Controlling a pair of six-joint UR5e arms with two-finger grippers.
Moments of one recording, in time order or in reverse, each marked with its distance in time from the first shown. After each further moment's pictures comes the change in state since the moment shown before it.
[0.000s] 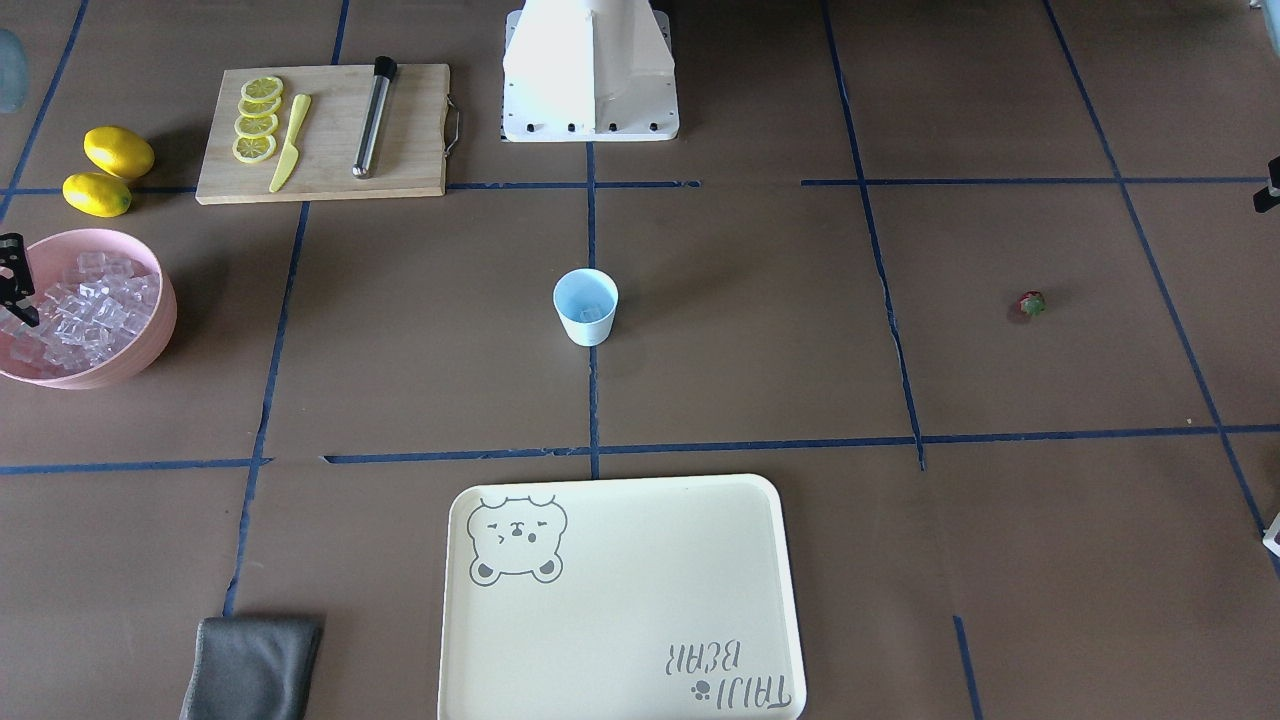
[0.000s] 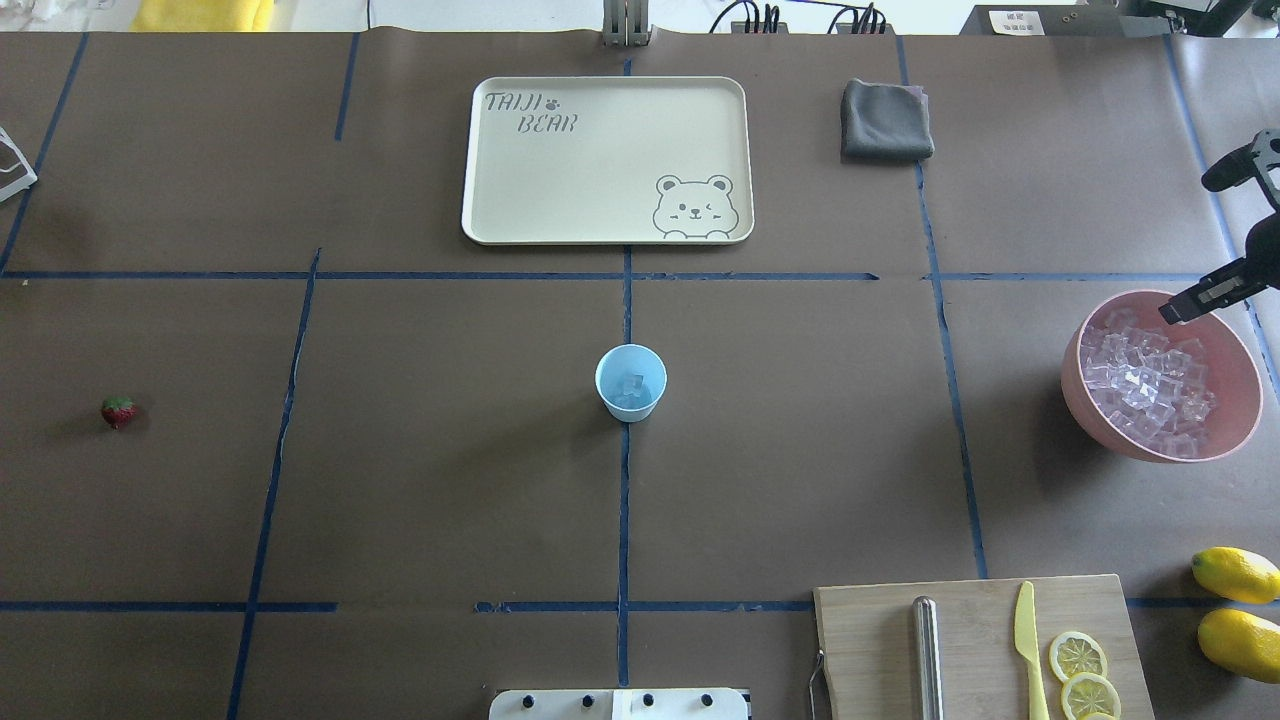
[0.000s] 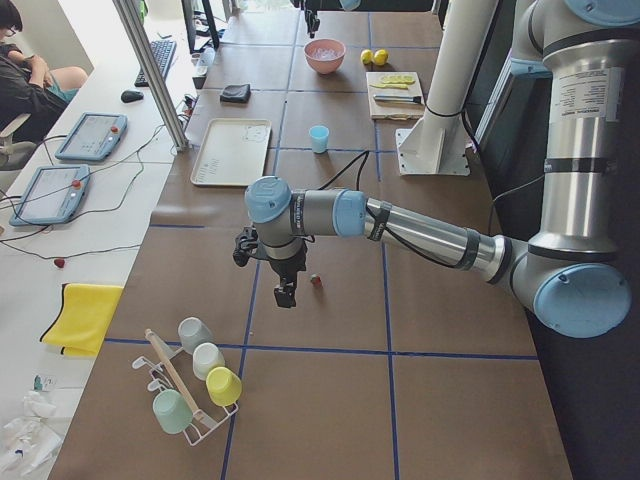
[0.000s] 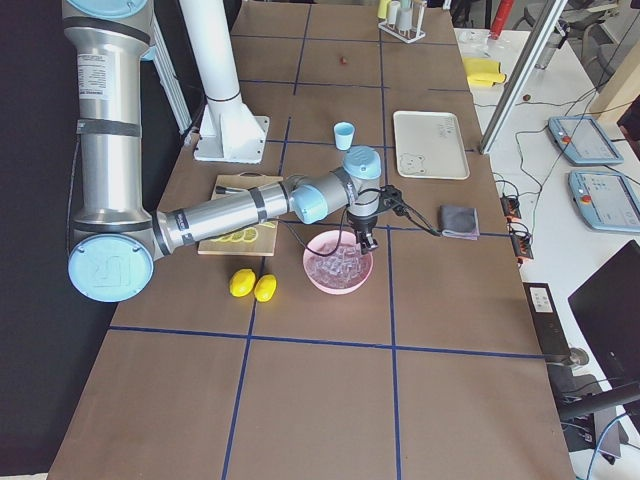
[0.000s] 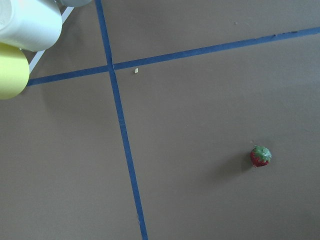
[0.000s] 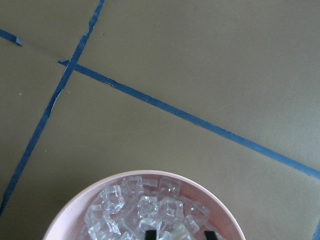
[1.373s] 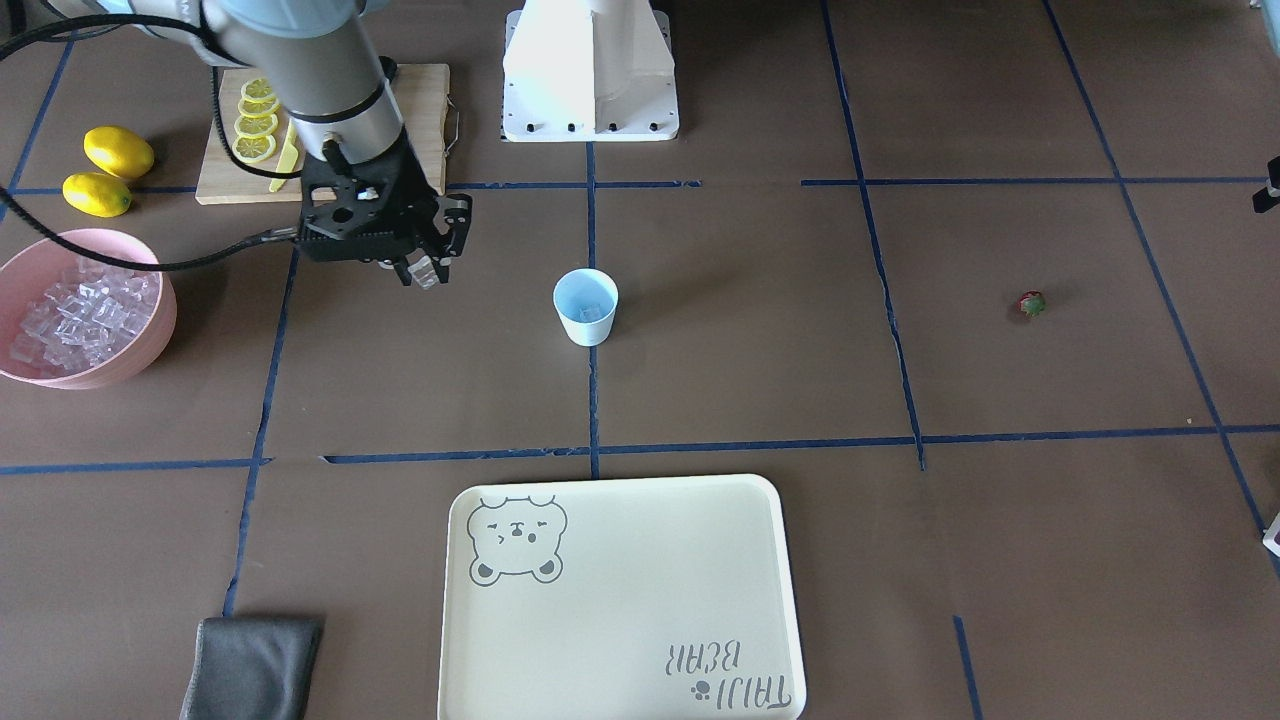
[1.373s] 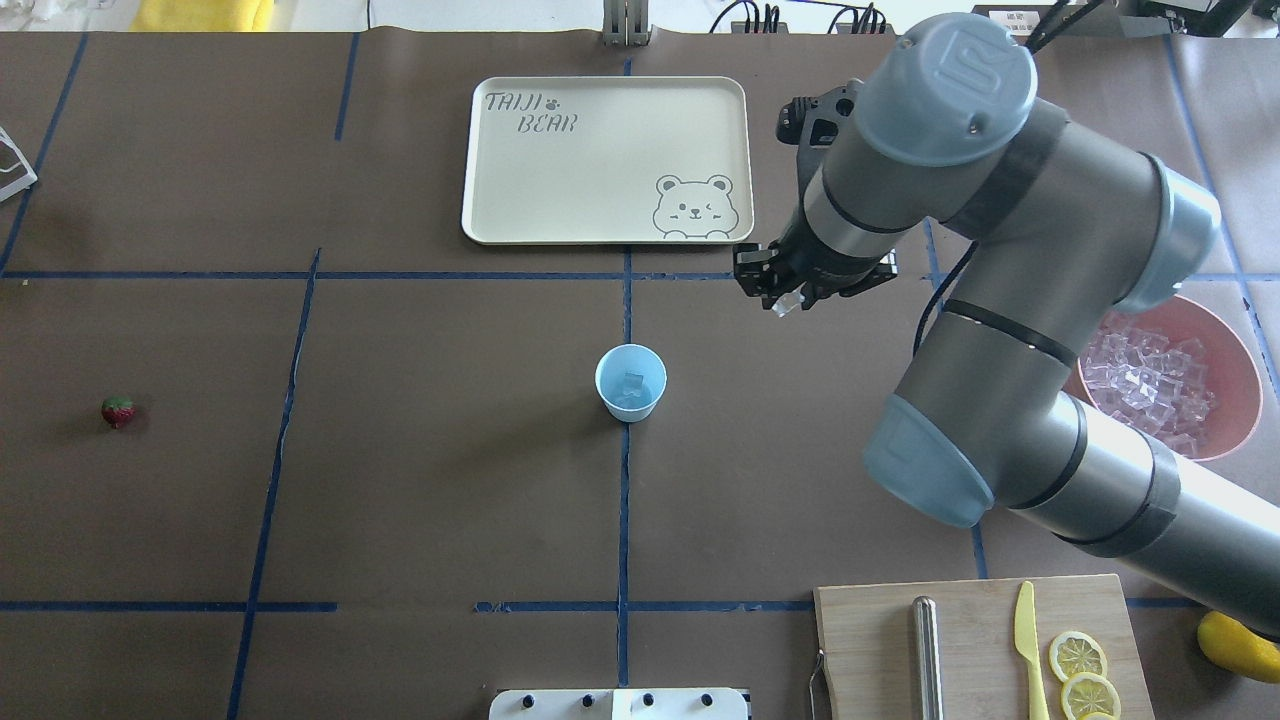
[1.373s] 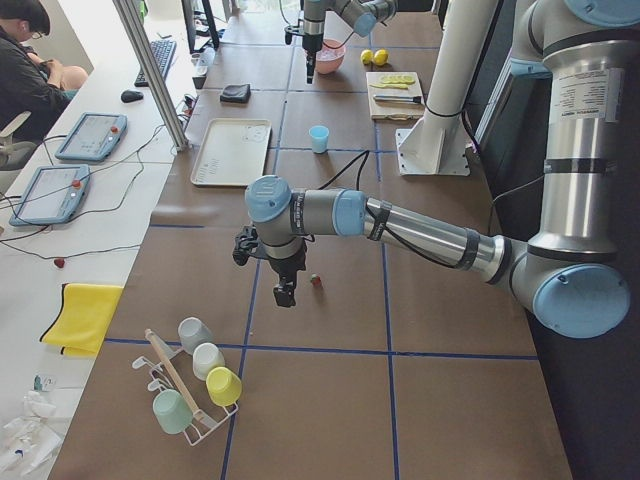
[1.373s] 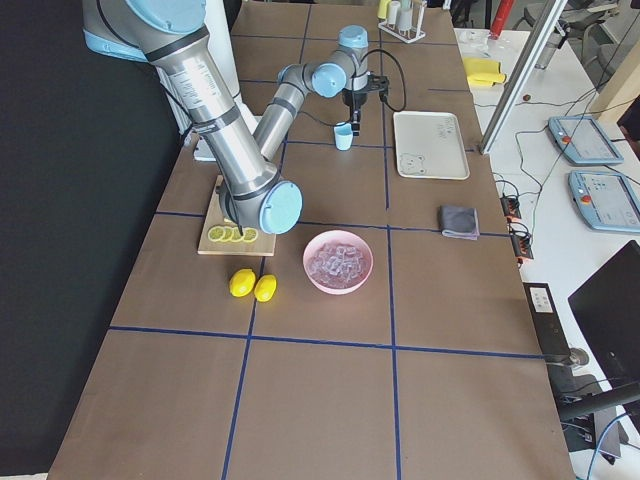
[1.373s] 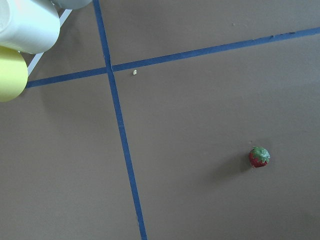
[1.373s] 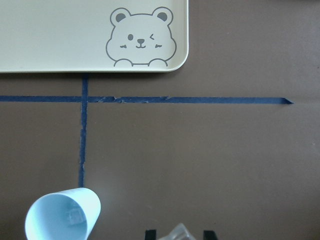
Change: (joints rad) left arm 0.001 -0.002 -0.002 -0.001 0.000 0.000; right arm -0.512 0.685 0.038 -0.451 -0.262 0.904
